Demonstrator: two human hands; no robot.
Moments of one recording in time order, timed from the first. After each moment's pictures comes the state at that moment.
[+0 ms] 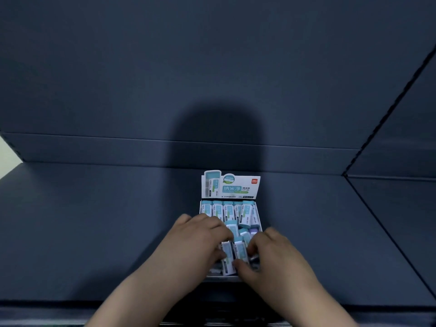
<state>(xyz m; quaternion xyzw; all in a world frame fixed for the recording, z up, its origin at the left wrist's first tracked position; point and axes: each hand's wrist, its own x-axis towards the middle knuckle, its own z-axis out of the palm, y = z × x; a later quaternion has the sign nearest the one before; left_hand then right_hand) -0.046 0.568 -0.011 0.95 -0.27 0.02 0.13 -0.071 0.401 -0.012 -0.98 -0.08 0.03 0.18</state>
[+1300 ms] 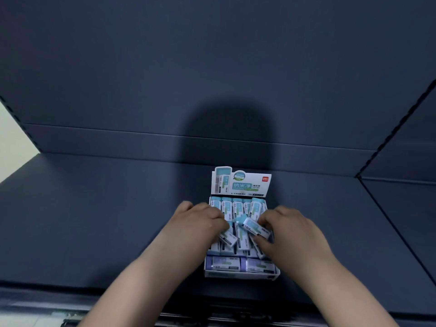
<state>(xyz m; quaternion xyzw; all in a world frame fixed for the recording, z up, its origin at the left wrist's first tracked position) -0.038 0.585 -0.012 0.95 -0.29 0.01 0.06 -0.041 0.391 0.002 -0.99 -0.12 -0.02 0.12</state>
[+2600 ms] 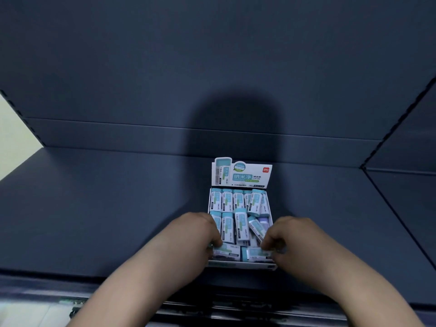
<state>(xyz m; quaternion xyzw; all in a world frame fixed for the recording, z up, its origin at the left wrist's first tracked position) -0.057 0.580 0.007 0.97 -0.21 -0.11 0.11 -0.053 0.375 0.003 -0.96 -0.17 0.12 0.18</state>
